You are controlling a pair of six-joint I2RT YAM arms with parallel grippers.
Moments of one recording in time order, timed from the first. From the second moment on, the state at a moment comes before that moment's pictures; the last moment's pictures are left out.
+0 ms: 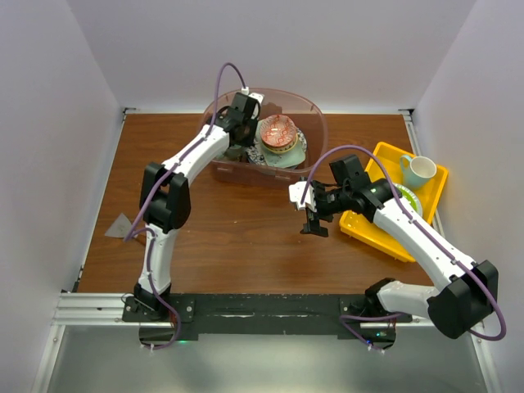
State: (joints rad) left arm -0.47 2.18 1.99 -0.61 -0.16 -0.13; right arm 0.50 1.20 1.04 -0.78 -0.67 -0.99
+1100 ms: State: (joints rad) left arm -0.46 2.02 1.96 -0.59 -0.24 -0.12; right arm 0.50 1.20 1.04 -0.78 -0.67 -0.99
